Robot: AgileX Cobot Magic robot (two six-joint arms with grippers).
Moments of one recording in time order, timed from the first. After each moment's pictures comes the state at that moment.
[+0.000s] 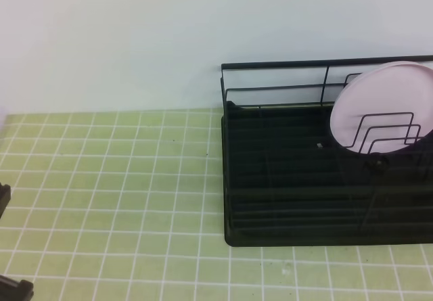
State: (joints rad) left arm -0.73 0.46 -0.37 1.36 0.46 -1.15; right arm 0.02 0.46 -0.42 1.74 0.19 -1.84
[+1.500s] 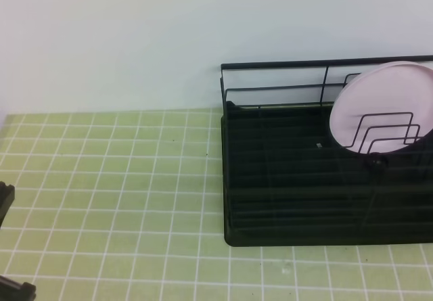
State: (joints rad) left arm -0.73 0.46 -0.37 1.36 0.43 -1.14; right arm 0.02 0.19 -0.42 0.46 0.29 -0.70
